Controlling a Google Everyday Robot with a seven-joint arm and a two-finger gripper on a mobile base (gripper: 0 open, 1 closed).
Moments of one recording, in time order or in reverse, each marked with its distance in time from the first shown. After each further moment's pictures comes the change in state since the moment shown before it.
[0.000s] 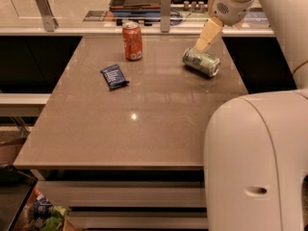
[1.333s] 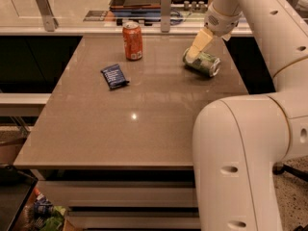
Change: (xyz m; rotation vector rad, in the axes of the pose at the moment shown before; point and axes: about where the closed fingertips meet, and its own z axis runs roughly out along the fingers) arm -0.020 -0.002 0.053 -0.068 -0.013 0.004
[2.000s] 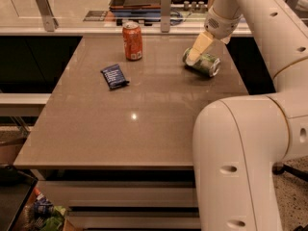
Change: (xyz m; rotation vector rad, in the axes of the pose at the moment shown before) arm 0.005 0.001 0.008 -0.021 0.015 -0.005
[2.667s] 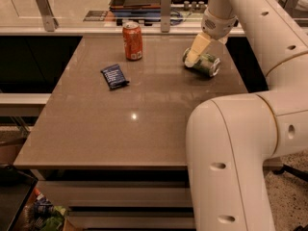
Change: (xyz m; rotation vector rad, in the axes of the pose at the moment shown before) arm -0.002 0.003 0.005 0.012 0.042 -0.036
